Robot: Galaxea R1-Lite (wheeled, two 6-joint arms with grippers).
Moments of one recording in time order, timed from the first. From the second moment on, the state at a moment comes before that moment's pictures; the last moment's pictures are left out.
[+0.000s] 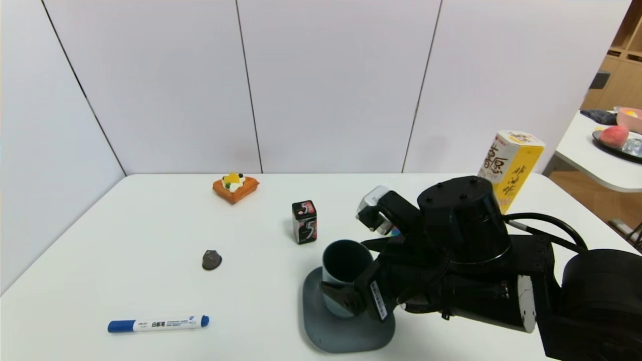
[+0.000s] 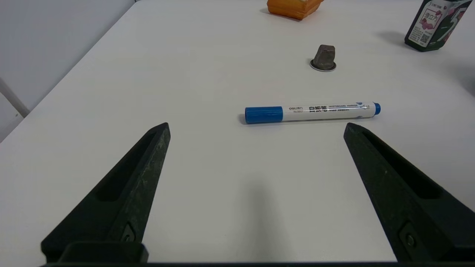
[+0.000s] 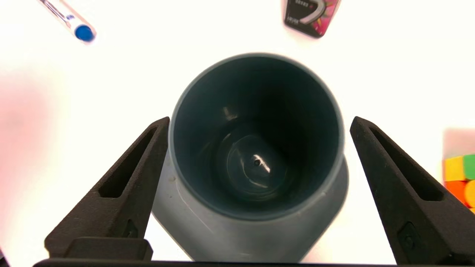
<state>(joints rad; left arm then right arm) 0.00 0.00 0.00 0.00 0.02 -0.02 0.83 1.70 -0.83 -0.36 0.00 0.02</state>
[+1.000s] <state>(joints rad) 0.00 0.00 0.00 0.00 0.02 -0.02 0.47 1.40 -0.84 -0.36 0.00 -0.20</state>
